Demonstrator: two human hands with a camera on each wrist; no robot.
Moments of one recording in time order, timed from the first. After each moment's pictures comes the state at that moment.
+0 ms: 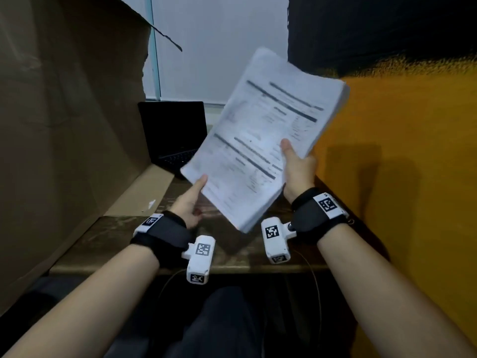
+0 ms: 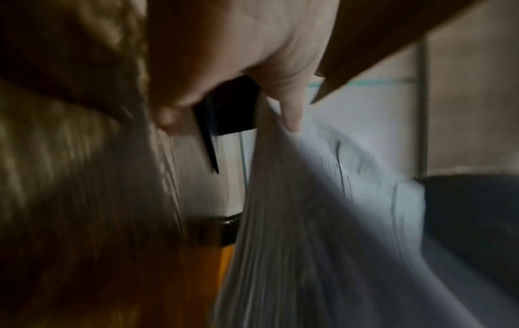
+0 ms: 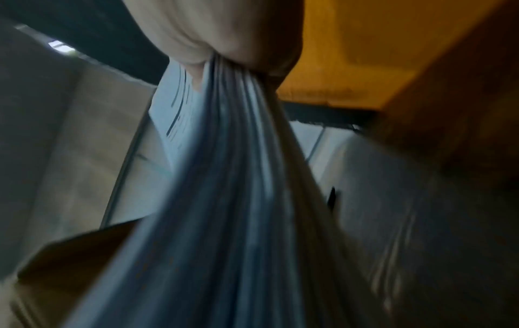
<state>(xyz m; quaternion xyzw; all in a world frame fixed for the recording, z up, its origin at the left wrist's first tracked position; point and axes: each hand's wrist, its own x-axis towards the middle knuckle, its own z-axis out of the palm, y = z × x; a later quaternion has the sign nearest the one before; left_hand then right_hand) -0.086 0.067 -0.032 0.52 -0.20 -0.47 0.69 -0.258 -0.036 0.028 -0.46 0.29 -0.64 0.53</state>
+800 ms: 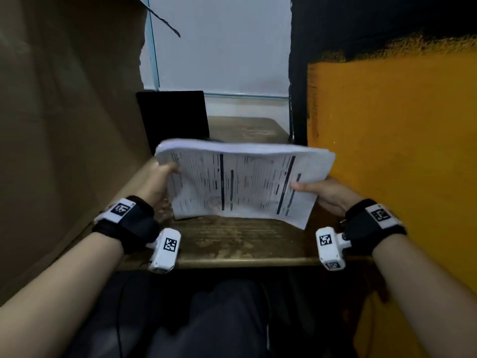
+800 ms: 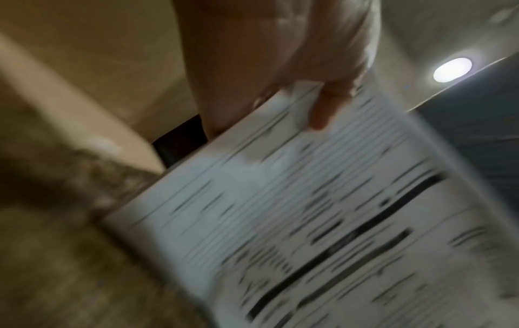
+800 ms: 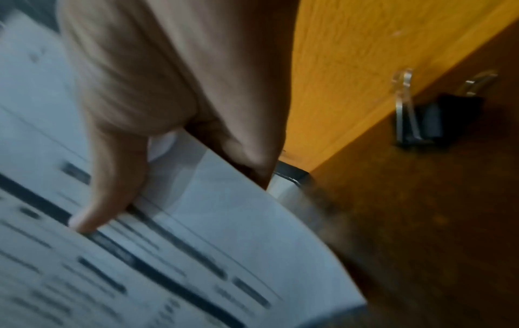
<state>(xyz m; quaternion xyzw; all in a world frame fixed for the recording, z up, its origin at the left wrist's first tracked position) -0.034 0.094 -0.011 0.55 -0.37 -0.28 0.69 -0.336 -0.069 -0.016 -0.67 0.29 -0.32 0.60</state>
